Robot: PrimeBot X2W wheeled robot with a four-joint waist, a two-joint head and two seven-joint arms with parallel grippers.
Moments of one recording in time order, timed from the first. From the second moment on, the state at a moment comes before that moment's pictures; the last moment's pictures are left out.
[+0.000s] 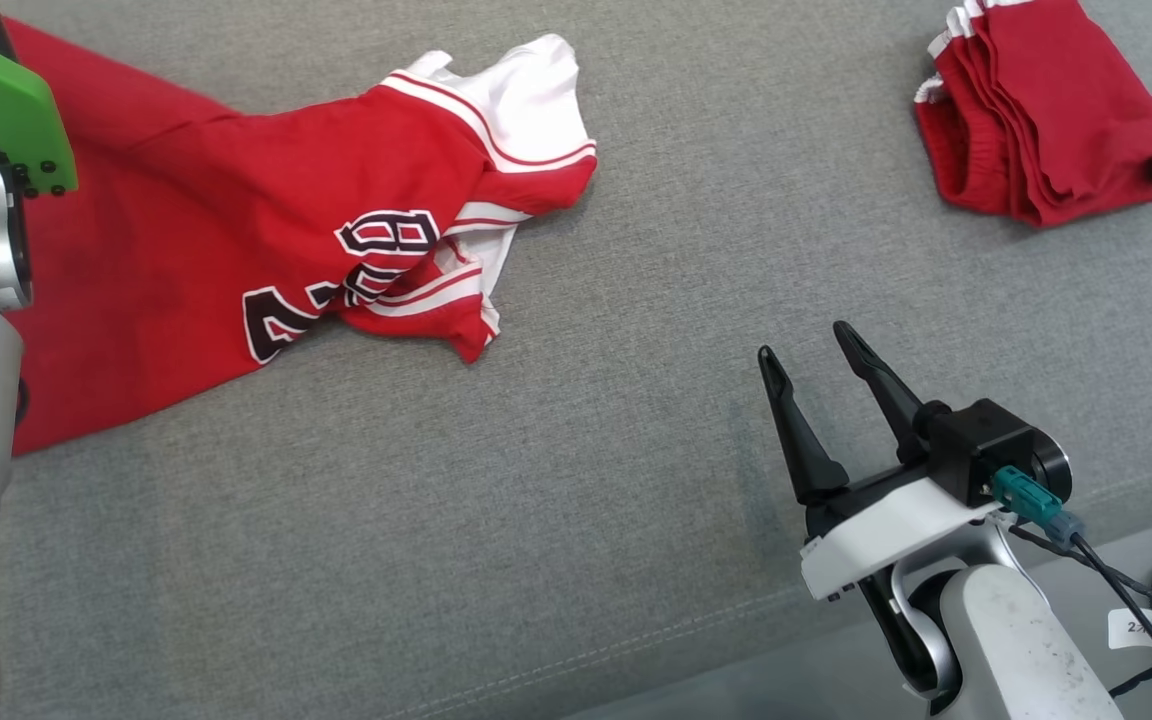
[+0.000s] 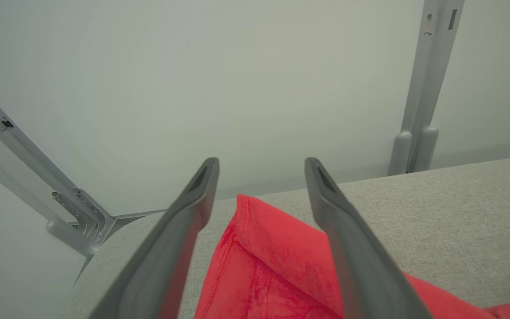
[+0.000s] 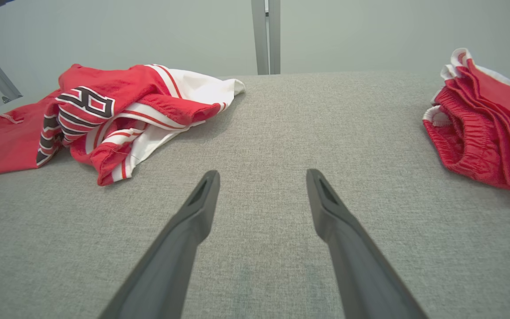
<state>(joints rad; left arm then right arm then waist) -1.05 0.39 -0.33 0.82 -0.32 0.19 -0.04 -0.19 -0.05 0.19 0.06 0.15 0.13 -0.11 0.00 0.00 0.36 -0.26</state>
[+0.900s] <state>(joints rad) -0.60 0.18 -0.14 0.45 -0.47 0.06 -0.26 -0.20 -0.05 0.07 0.13 0.17 0.13 -0.17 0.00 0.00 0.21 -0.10</state>
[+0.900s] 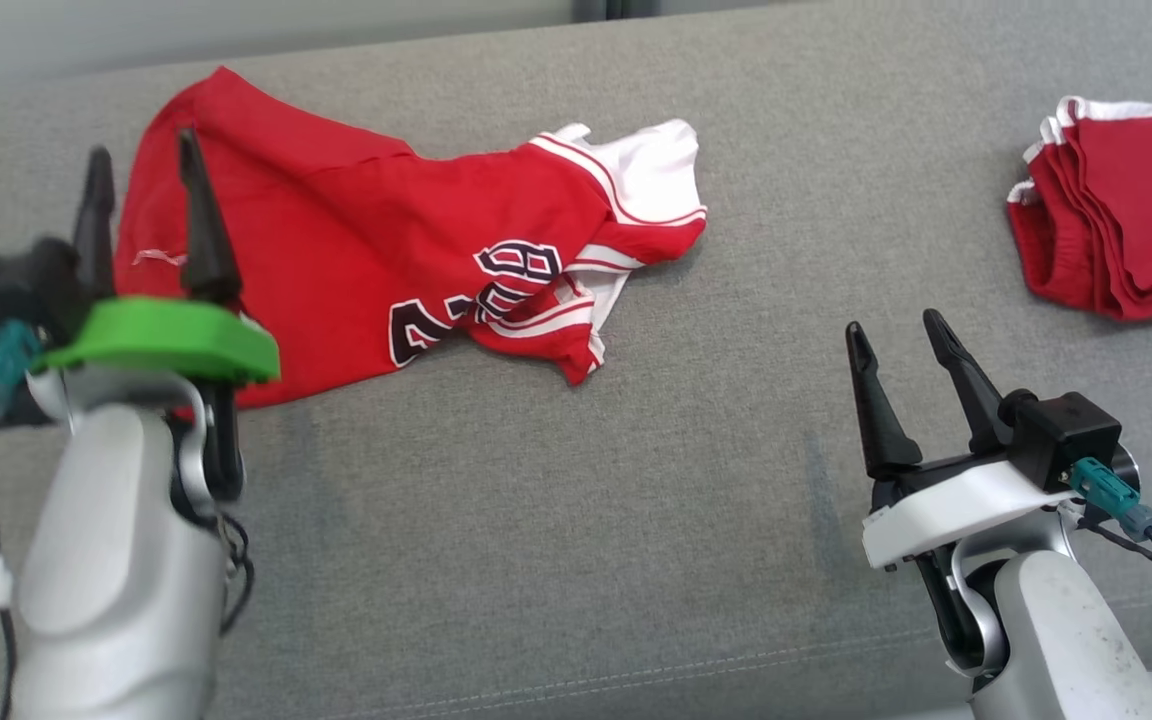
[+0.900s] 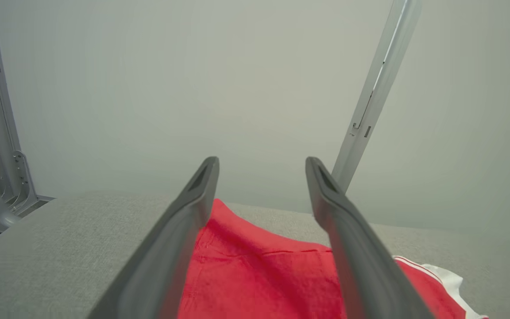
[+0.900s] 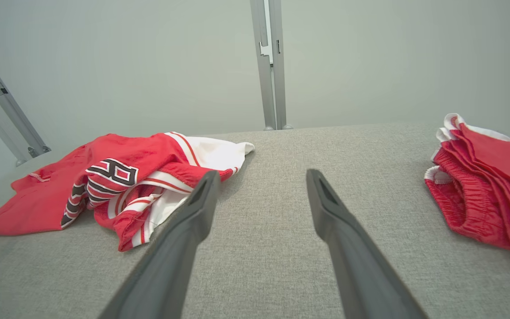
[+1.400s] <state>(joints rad) -0.23 0.12 -0.11 0.18 -0.33 -0.03 -0.26 -0.17 -0.05 0.05 0.22 0.19 0.13 -0.15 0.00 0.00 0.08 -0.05</state>
